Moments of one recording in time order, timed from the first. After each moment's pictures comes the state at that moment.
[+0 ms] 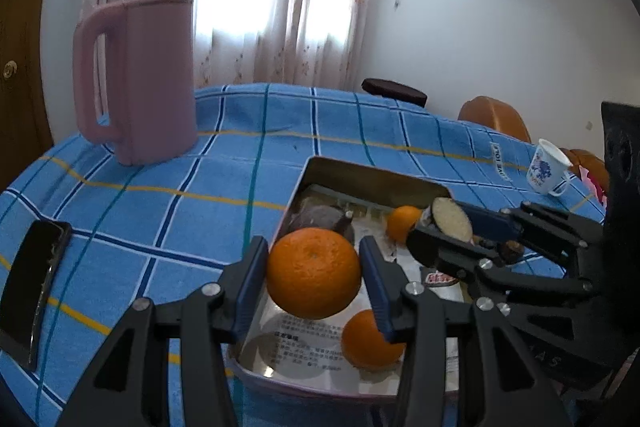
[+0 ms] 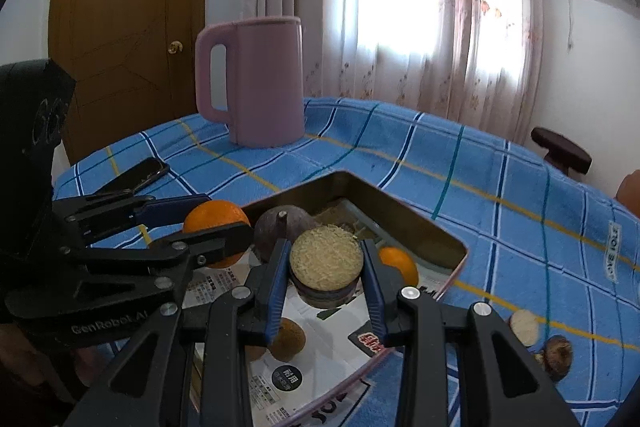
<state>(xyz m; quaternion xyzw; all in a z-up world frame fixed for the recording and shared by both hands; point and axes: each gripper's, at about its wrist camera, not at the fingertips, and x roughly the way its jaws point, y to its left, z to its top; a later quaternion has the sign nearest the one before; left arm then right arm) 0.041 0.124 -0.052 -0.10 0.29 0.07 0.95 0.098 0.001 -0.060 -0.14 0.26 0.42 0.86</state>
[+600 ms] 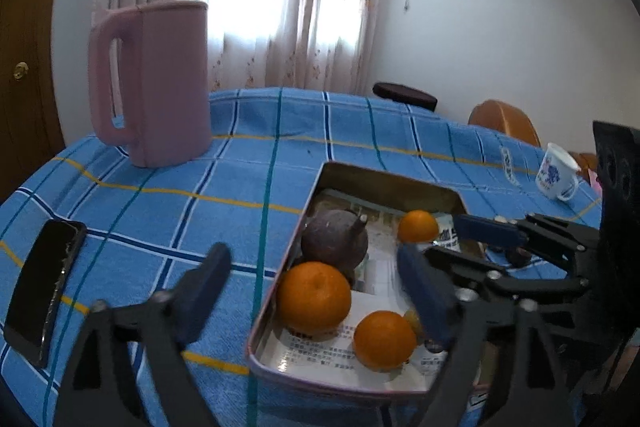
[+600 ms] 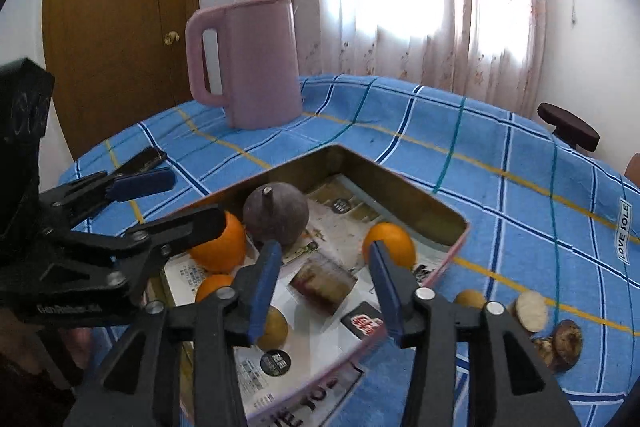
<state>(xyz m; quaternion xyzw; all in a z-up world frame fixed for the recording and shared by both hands) 0.032 0.125 -0.045 -0.09 0.27 0.09 0.95 0.106 -0.021 -0.056 -0.13 0.28 0.42 0.86</state>
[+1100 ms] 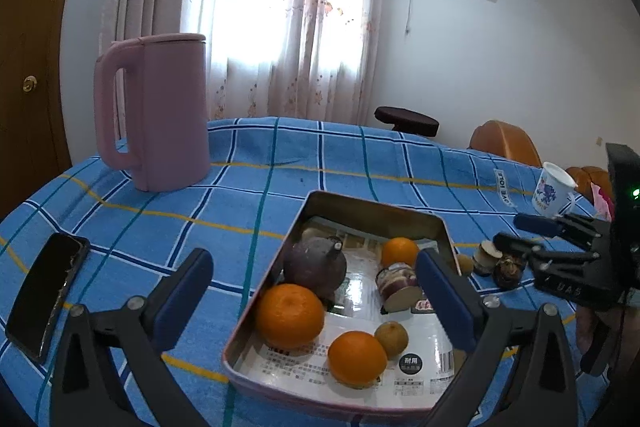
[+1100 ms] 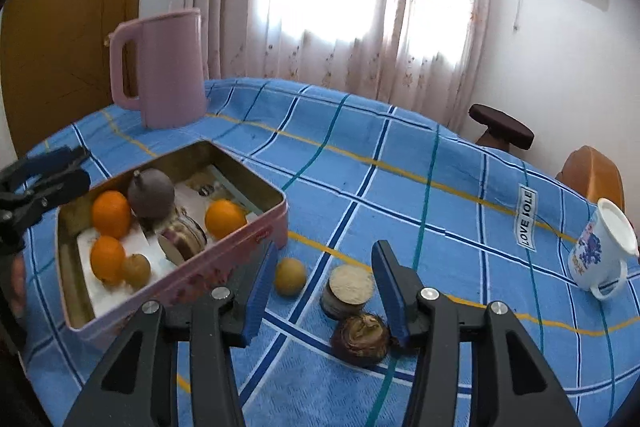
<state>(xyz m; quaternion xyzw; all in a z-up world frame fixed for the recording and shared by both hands) 0.032 0.108 -0.034 -0.09 0.23 0.10 0.96 0.147 -0.084 -0.051 -0.17 0.29 0.31 0.89</state>
